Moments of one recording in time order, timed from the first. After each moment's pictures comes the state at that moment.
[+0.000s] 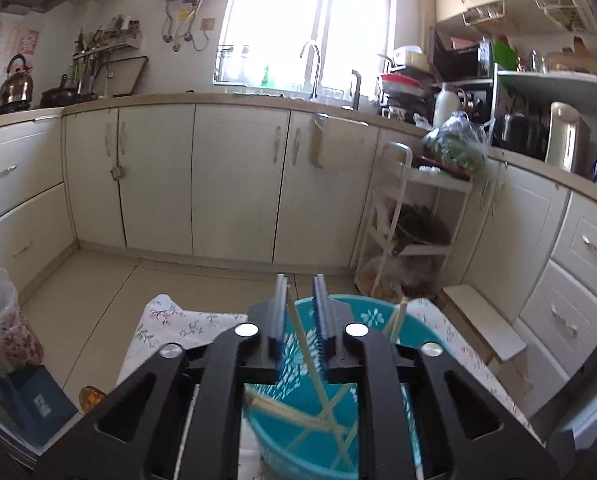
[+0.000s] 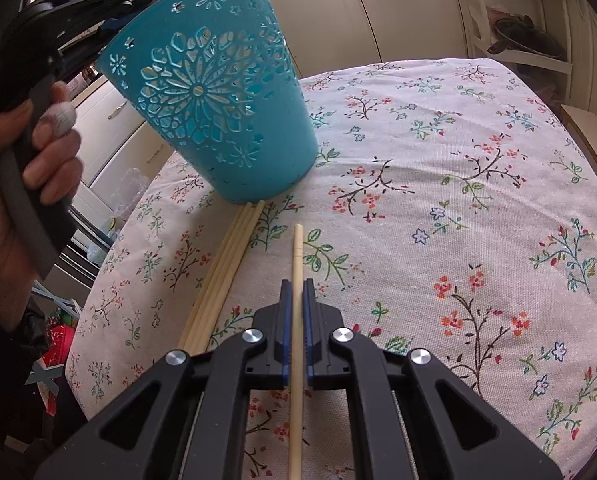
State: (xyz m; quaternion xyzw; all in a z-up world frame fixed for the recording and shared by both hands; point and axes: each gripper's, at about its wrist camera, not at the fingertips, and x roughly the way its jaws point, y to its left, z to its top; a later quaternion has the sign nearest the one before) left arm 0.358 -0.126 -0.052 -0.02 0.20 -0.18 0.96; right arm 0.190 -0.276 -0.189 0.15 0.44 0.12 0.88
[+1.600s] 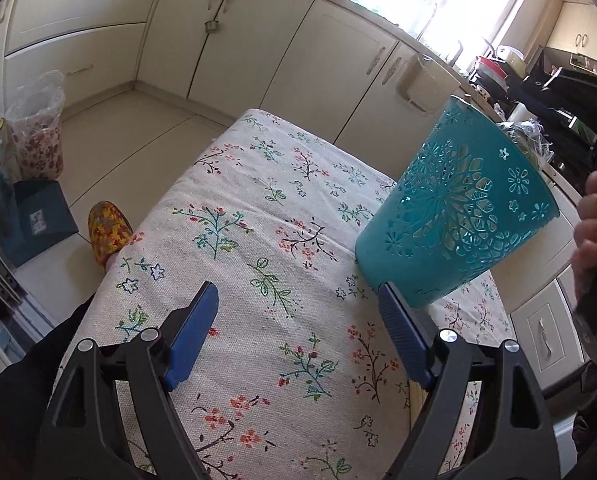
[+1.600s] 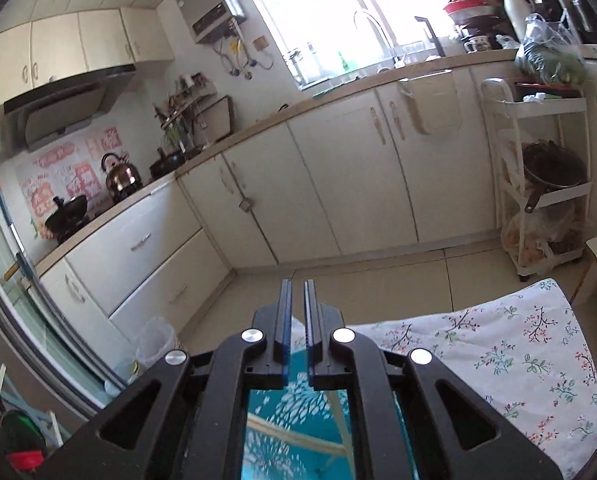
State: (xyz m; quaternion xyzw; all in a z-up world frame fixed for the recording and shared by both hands) left arm 0.291 -0.010 -0.184 -0.20 0.37 -0.10 0.90; right arm 0.313 -0.239 -0.018 0.18 0.22 0.11 0.95
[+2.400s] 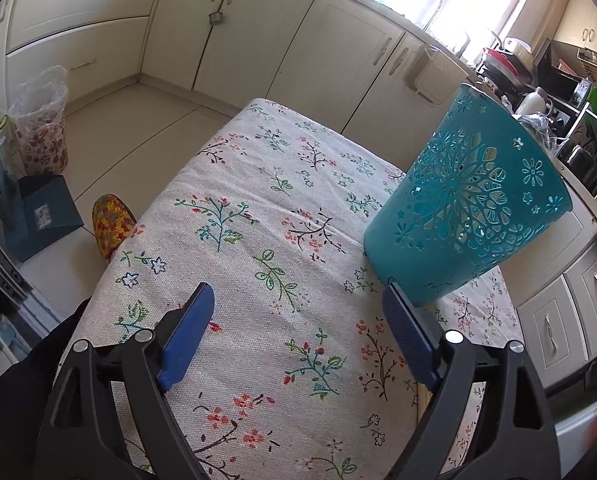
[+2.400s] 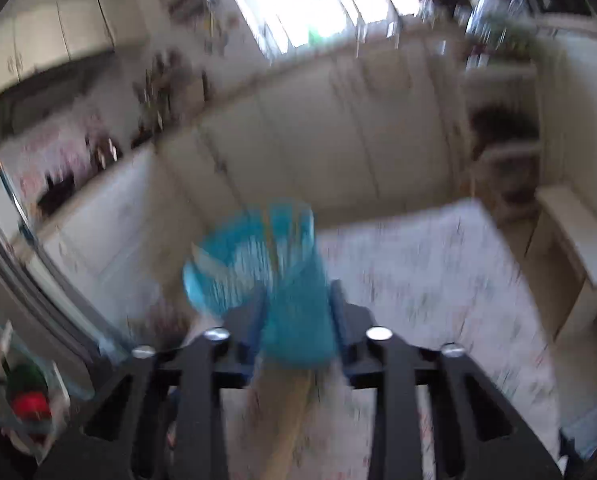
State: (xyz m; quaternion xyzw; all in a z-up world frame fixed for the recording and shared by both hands) left arm 0.294 -0.013 -0.189 -0.19 0.39 -0.10 0.90; right arm 0.207 -0.269 -0.092 0.18 0.35 0.07 0.92
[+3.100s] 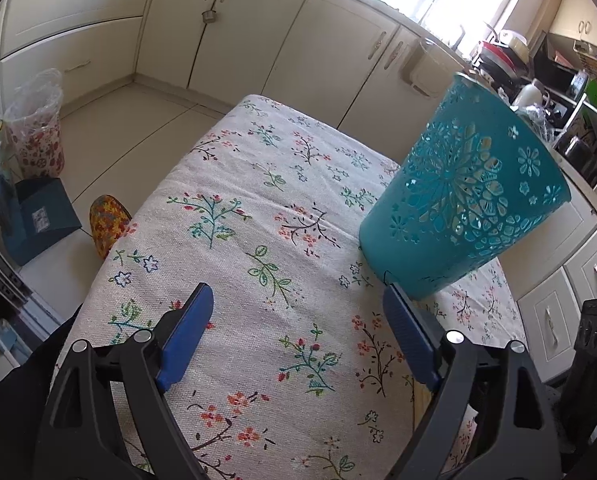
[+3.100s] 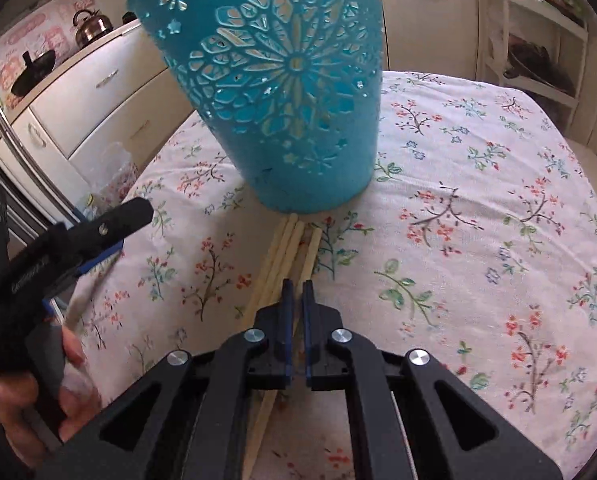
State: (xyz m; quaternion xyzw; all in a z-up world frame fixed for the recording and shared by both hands) left arm 0.296 -0.019 -0.189 -0.17 0.40 -0.11 0.89; right arm 0.231 -0.202 -0.198 0.08 0.46 0.09 0.88
